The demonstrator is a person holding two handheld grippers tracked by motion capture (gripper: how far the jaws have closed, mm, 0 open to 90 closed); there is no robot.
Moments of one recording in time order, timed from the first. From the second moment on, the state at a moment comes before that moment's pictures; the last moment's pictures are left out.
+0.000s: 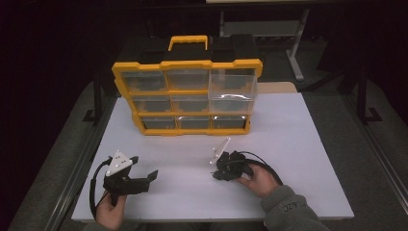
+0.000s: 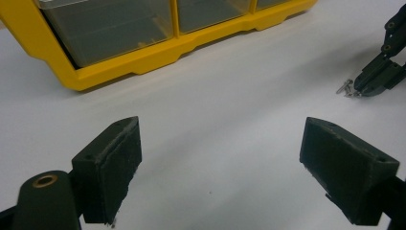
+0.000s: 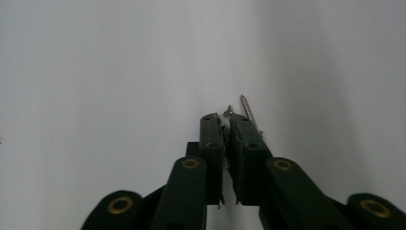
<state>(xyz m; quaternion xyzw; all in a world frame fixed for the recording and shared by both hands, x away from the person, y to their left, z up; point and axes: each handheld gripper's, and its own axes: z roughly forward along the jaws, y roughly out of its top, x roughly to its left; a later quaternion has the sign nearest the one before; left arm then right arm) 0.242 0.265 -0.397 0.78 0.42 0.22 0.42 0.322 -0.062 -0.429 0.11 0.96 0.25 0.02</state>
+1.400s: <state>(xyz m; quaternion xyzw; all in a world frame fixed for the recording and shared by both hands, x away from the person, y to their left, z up) 0.245 0.266 -0.399 0.77 0.42 0.21 0.43 0.303 -0.111 -0.346 0.11 0.93 0.34 -0.03</state>
